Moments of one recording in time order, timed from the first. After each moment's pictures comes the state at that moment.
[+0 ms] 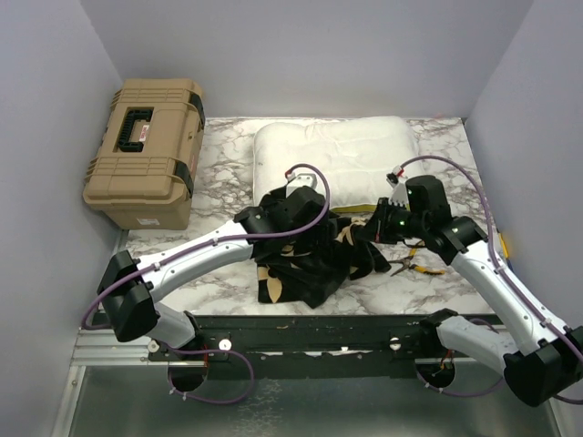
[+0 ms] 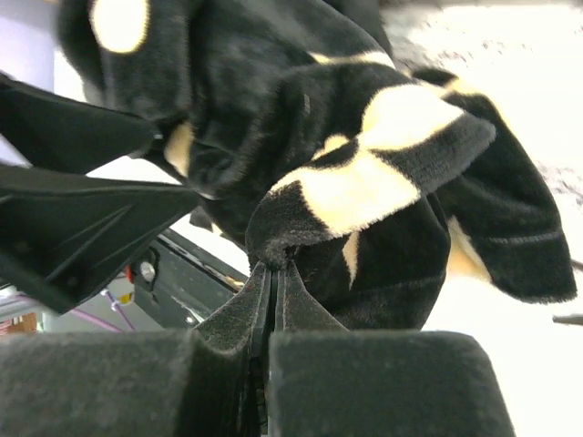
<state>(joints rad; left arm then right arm) -0.98 1.45 1.21 -0.60 -0.25 -0.74 0.42 1.02 0.91 -0.64 -0.35 0.50</state>
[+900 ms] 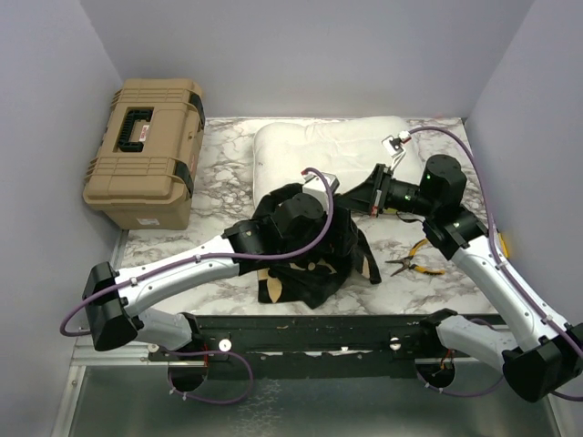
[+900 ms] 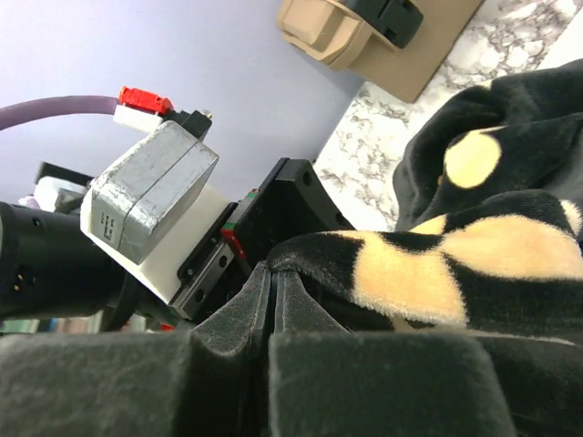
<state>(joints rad) -1.09 1.32 1.19 -0.33 -0.16 -0.61 0.42 1.04 0.99 -0.09 -0.78 0.81</state>
